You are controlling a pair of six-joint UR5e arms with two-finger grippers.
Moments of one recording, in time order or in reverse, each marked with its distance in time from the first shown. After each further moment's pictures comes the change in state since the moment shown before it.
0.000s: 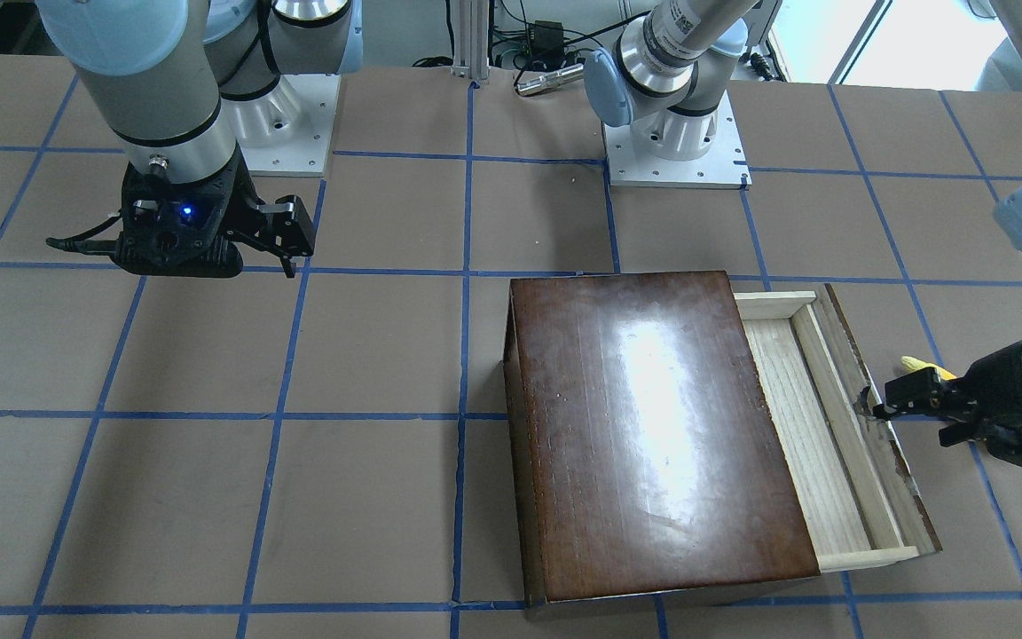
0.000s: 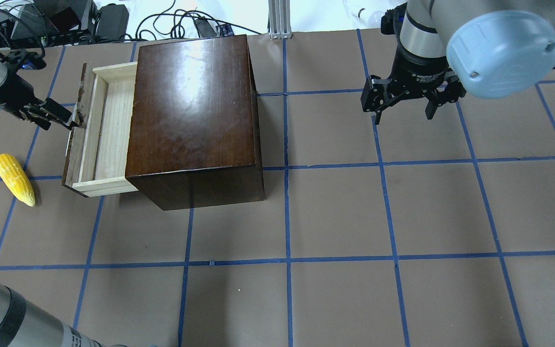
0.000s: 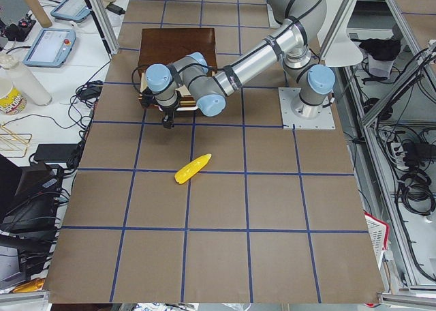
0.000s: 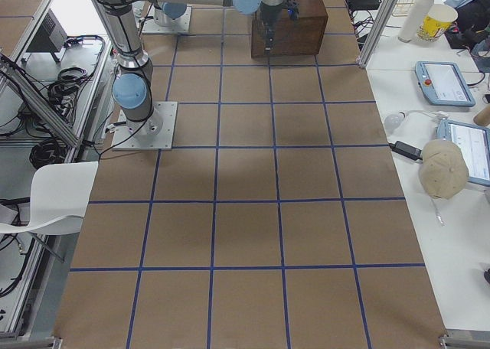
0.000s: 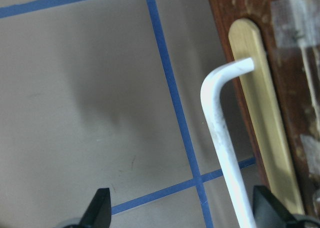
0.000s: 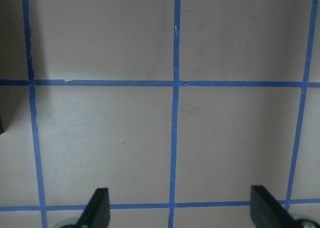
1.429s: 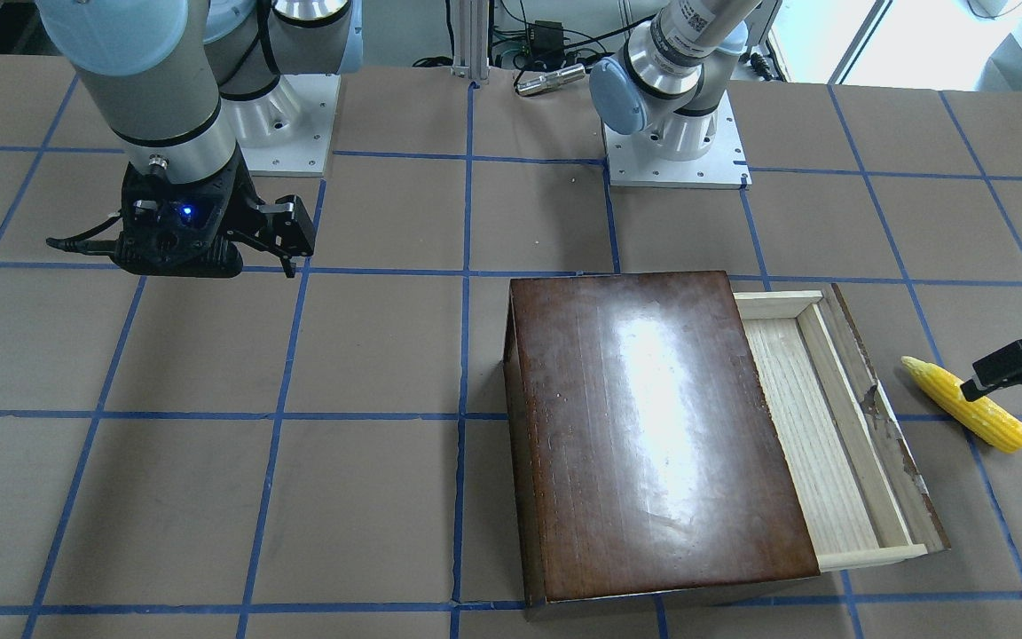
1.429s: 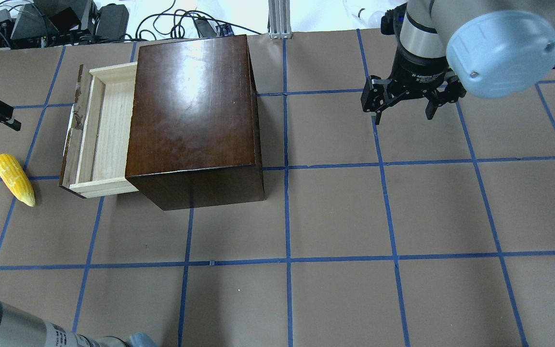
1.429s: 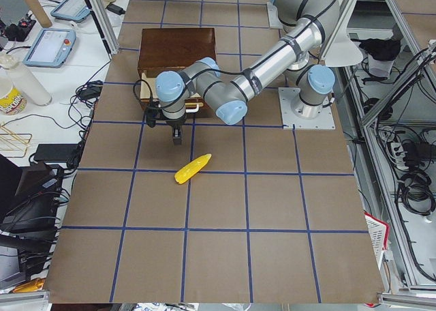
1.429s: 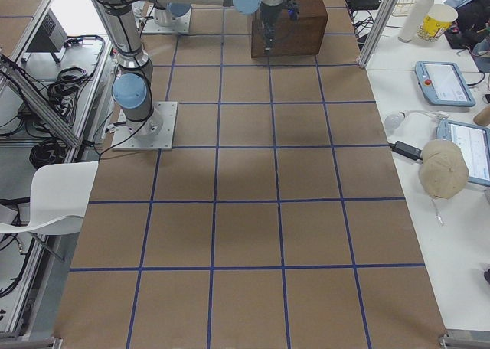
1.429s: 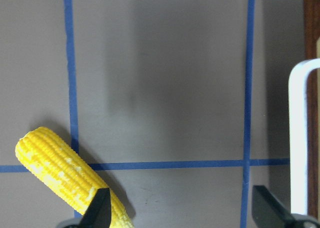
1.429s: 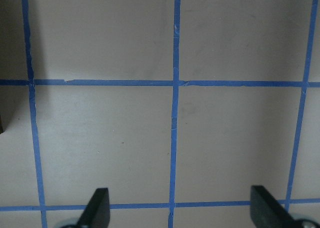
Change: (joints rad) left arm 0.159 0.065 0.014 0.008 0.046 -0.255; right arm 0.000 0.000 0.000 0.001 -0.001 0.000
